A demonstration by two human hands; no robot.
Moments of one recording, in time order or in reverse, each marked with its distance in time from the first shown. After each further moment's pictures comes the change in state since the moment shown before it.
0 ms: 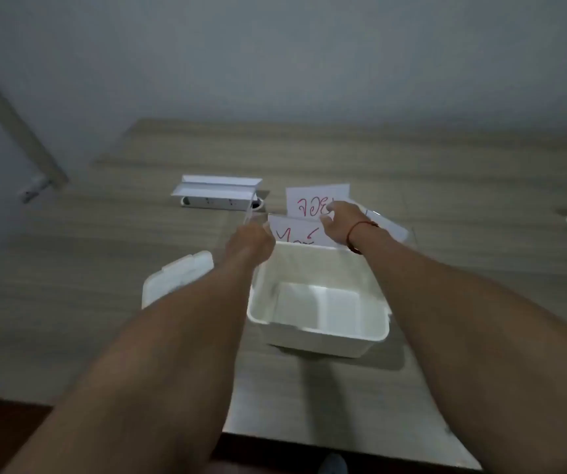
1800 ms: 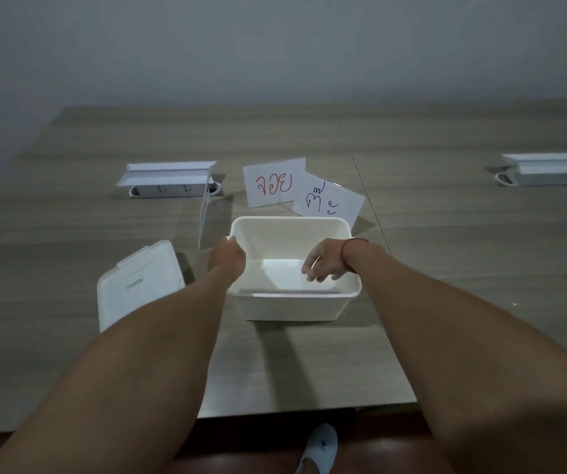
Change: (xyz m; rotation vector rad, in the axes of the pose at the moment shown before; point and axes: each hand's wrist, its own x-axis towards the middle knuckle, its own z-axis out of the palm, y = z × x) left_hand -0.029 -0.029 0.063 -0.227 -0.056 -0.085; right_hand -0.082 0.057 0.032 0.177 -0.587 0.167
